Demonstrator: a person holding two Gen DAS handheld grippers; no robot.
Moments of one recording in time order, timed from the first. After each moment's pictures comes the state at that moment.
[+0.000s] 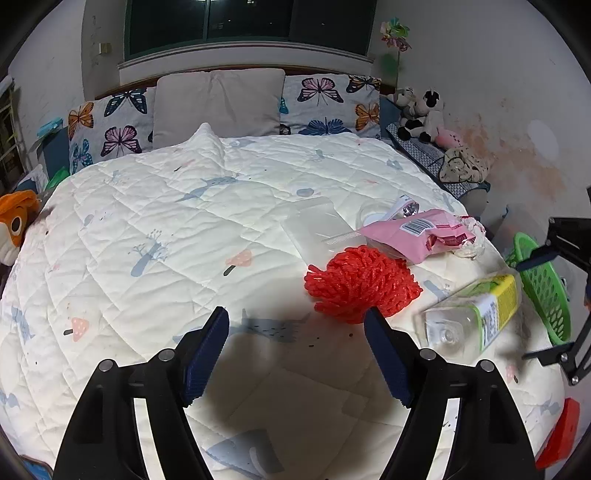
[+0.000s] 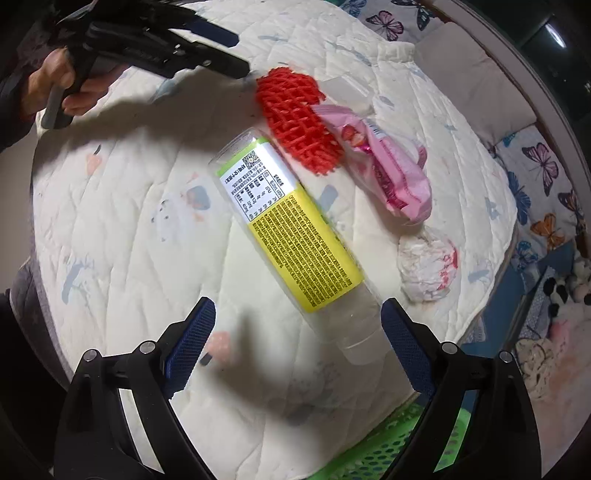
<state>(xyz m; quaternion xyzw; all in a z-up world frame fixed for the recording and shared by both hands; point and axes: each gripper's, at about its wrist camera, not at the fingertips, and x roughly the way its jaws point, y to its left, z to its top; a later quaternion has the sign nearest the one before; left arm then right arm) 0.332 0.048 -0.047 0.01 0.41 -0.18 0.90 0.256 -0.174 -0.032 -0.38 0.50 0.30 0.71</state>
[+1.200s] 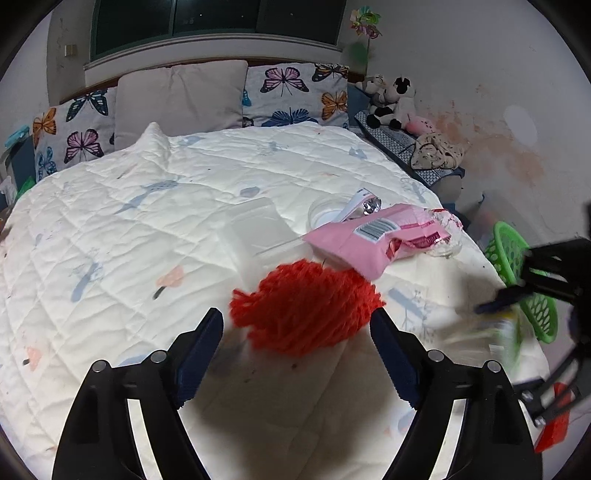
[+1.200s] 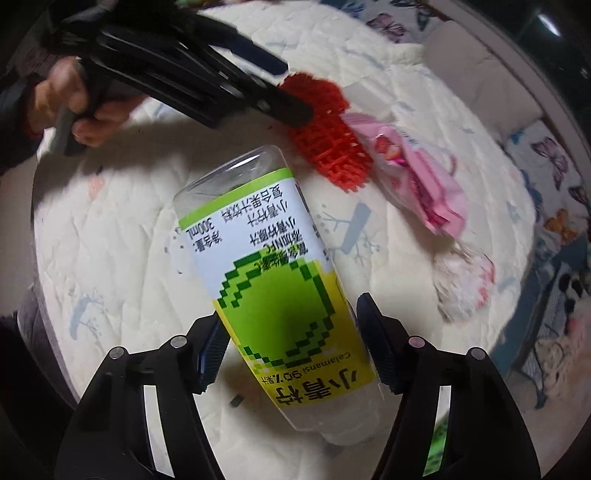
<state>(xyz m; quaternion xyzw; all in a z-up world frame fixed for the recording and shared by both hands) 0.356 0.000 -0.057 0.02 0.42 -0.24 0.87 0.260 -0.156 -0.051 -0.34 0.50 0.31 0.74</state>
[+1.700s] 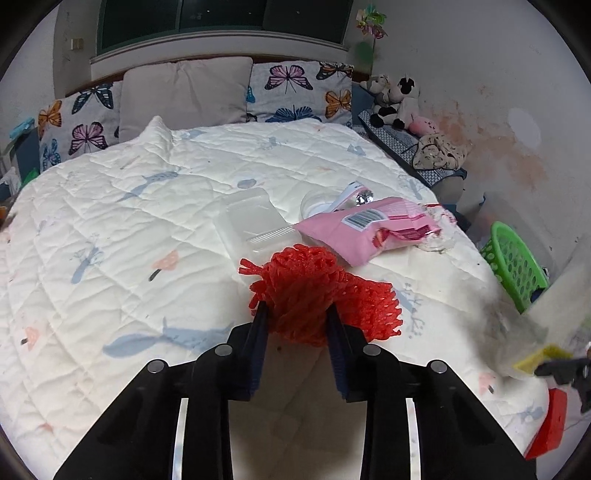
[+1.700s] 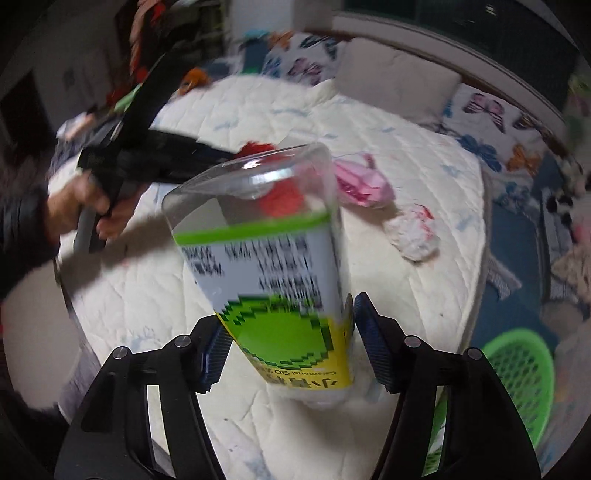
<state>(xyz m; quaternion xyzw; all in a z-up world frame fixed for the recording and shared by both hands) 0.332 0.000 -0.051 0.01 0.43 -0.22 0.88 0.214 -0.210 0.004 -0.16 0.44 0.25 0.85</state>
